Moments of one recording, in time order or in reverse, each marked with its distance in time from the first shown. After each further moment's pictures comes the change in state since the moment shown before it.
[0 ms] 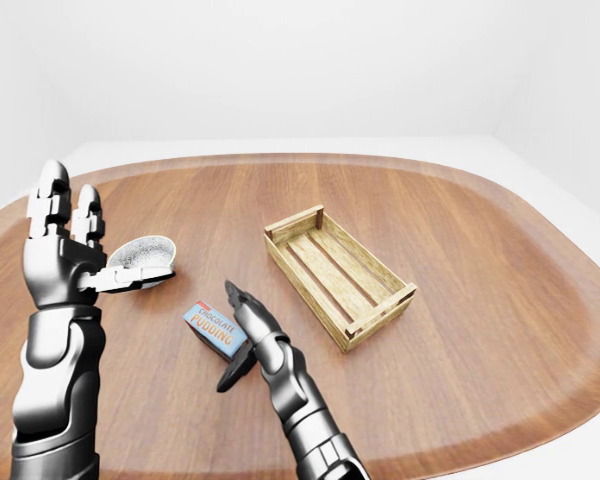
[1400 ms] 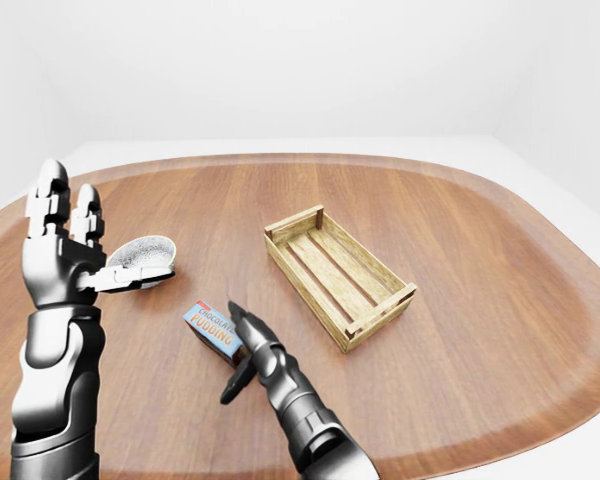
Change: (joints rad) left arm -0.002 0.002 0.002 -0.002 -0.005 0.000 -0.001; right arm -0.183 0.042 -0.086 0.507 -0.014 -0.128 -0.121
